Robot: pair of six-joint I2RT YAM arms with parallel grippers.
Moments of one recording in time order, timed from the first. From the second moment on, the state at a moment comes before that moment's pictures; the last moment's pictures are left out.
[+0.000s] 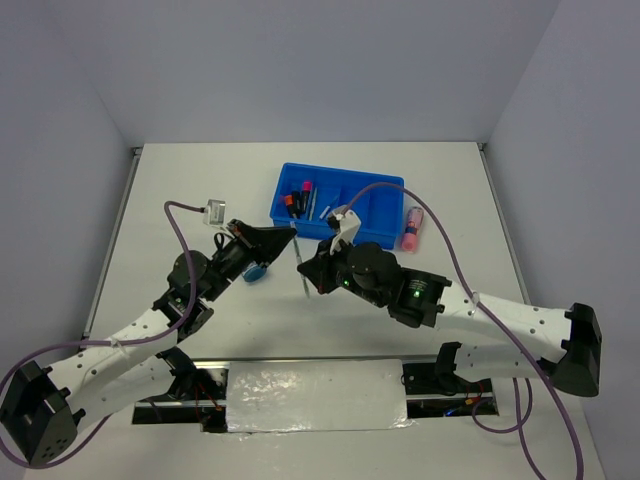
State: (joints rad) left arm -0.69 0.85 0.48 0.59 0.03 -0.82; right arm 1.13 1.08 0.88 -0.09 0.27 0.51
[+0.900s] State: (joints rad) left arm -0.70 0.86 0.53 0.48 0.17 -0.78; right arm 1.11 1.04 0.83 0.10 0.32 0.35
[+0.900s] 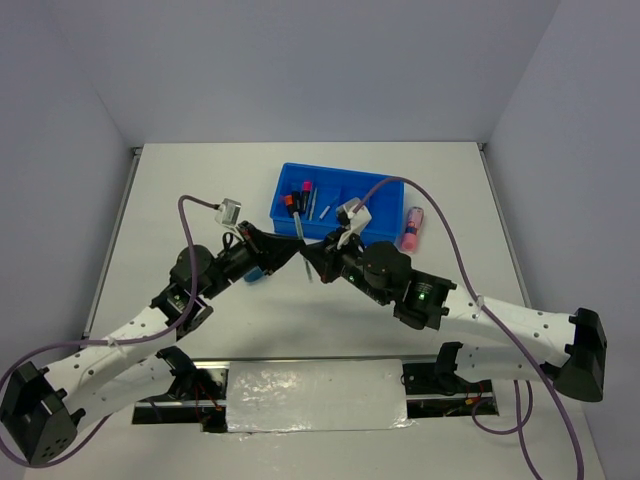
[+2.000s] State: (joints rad) left arm -0.70 0.85 0.55 0.51 0.36 -0.64; right arm 1.10 0.98 0.76 0.21 0.08 0.33
